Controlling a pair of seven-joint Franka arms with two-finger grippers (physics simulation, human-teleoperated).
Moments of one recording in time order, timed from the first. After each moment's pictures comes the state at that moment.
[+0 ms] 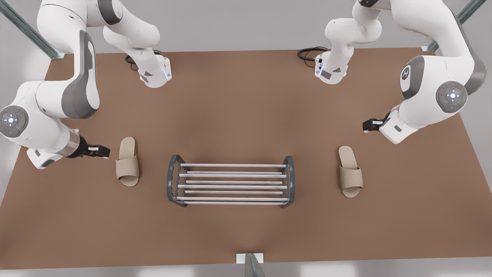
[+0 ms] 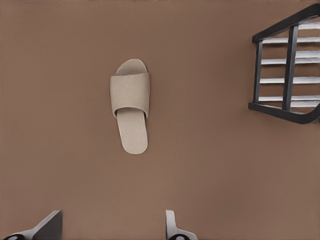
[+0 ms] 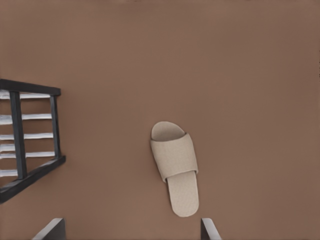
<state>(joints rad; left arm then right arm) -0.05 0.17 -0.05 -1.47 0.02 1.45 -0.05 -0.07 0.28 0.10 -1.36 -0.06 1.57 0.10</state>
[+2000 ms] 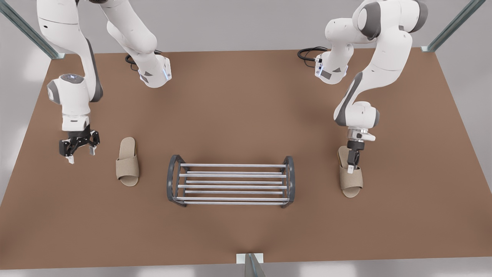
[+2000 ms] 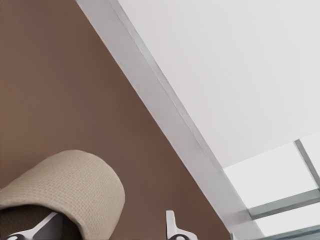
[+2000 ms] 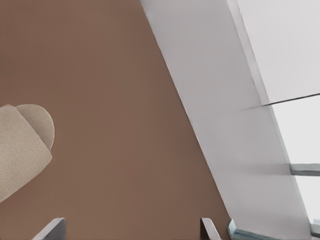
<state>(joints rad) -0.06 0.42 0.07 -2.33 -2.90 2.33 1.94 -0.55 0.04 0.14 -2.40 -1.21 3.31 -0.30</state>
